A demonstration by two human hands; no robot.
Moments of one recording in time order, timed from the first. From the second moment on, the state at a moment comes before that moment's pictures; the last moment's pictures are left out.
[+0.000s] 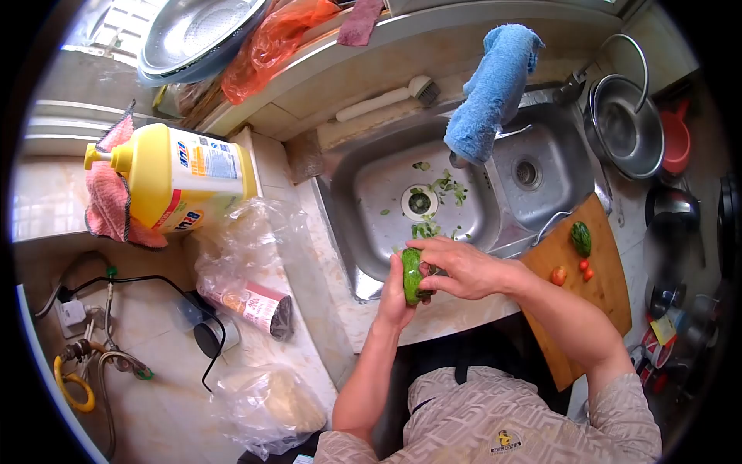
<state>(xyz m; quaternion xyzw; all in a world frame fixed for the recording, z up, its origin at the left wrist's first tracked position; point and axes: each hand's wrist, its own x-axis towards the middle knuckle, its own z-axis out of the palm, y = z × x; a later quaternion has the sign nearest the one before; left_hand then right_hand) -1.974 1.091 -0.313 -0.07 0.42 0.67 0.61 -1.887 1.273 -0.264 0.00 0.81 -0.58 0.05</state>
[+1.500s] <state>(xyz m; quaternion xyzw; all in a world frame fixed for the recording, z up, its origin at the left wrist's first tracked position) -2.000 1.095 -0.309 -0.04 0.54 0.55 0.64 -1.907 1.315 -0.283 0.18 0.73 -0.65 0.10</state>
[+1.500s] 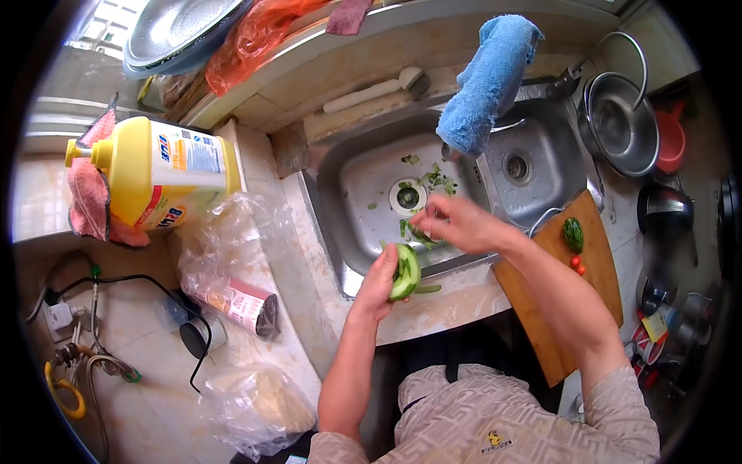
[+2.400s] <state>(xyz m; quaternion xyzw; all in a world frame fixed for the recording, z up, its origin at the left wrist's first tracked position) -2.012 1.057 -0.307 -0.07 0.45 0.67 0.59 -1.875 1.244 -0.345 0.21 0.71 -0.67 0.02</state>
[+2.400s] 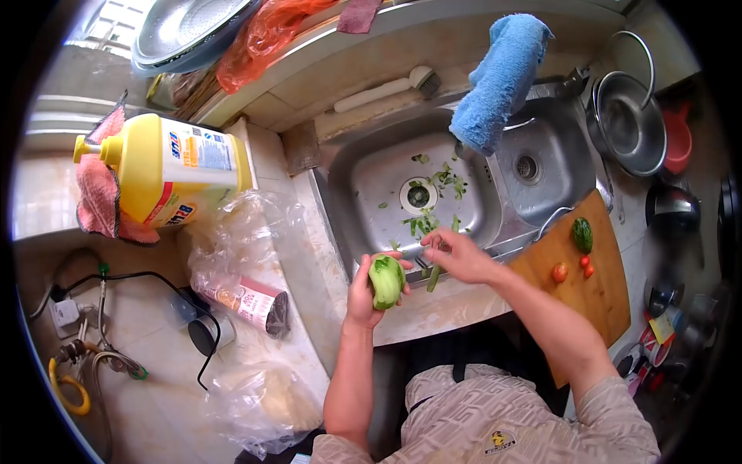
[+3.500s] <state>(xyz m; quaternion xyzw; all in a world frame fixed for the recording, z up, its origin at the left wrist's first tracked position) -2.000 1.057 -0.315 -0.10 0.44 0.78 0.44 -1.862 1.232 -0.329 0.38 0.72 -0.58 0.05</state>
